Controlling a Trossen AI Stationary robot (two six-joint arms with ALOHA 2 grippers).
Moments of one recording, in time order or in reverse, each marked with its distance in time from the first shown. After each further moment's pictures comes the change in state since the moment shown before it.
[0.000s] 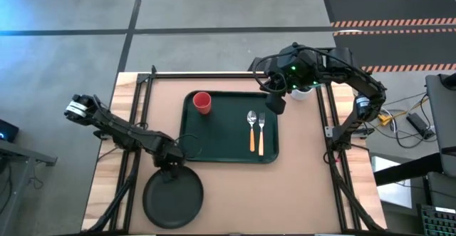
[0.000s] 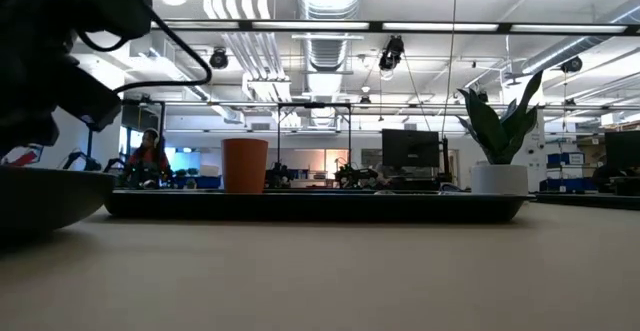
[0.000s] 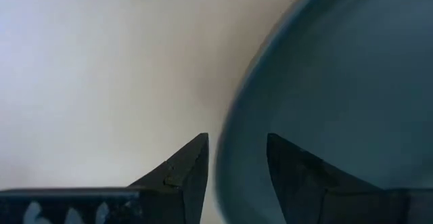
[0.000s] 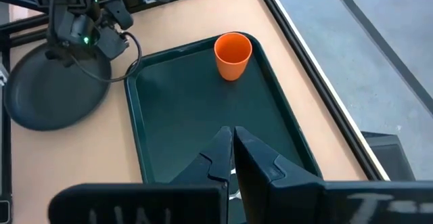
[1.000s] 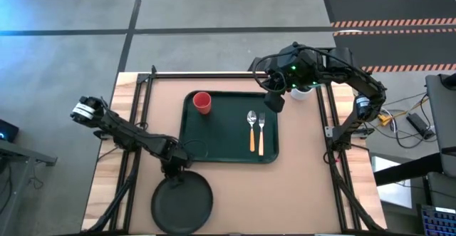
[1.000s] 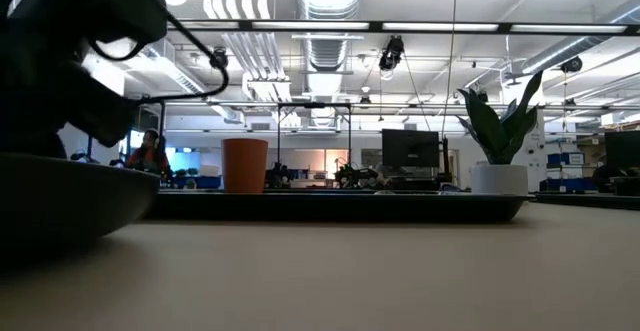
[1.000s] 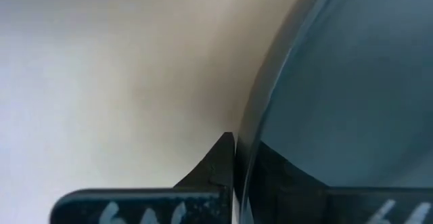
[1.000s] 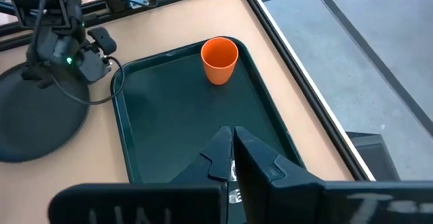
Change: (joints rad) left arm -0.001 0.113 -0.010 0.233 0.068 0.003; right arm 0.000 0.000 0.000 0.008 0.052 0.002
